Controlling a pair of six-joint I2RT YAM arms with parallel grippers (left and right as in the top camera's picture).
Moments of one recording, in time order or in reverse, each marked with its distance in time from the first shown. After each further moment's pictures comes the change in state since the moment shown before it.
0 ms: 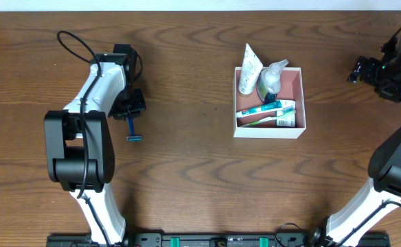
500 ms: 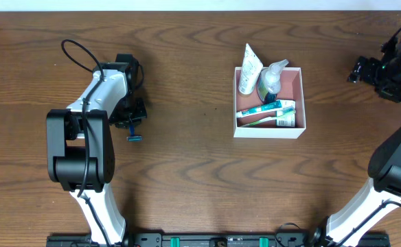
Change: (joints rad) left arm 0.000 0.000 -0.090 0.053 0.007 -0.003; right arm 0.000 0.000 0.000 0.000 0.000 0.000
